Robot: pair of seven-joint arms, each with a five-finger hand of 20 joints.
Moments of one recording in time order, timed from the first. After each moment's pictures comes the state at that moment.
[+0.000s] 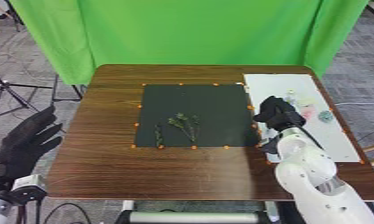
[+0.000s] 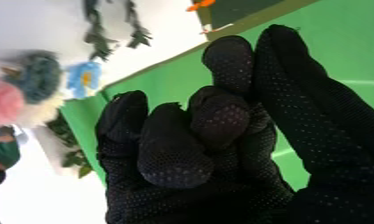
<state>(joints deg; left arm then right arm) 142.9 -60.9 -120.4 -128.0 46.3 -0.1 2.7 -94.2 -61.1 74.7 -109.7 -134.5 -3.4 30.5</state>
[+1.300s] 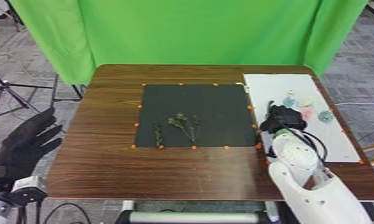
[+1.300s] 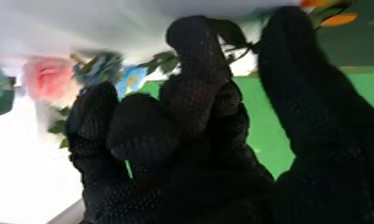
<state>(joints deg) 143.2 -61.2 -120.4 -128.0 46.3 -0.1 2.6 -89.8 -61.5 70.4 -103.4 -147.5 -15.0 39.5</state>
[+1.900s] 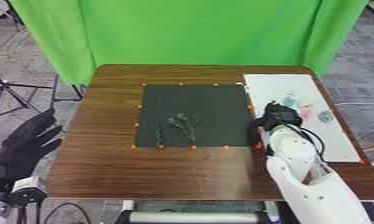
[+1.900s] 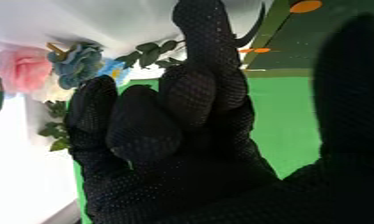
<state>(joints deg) 143.3 -61.5 -120.4 -128.0 46.3 -0.1 2.5 -87.9 -62.6 70.4 -104.7 -146.1 -21.6 40.3</state>
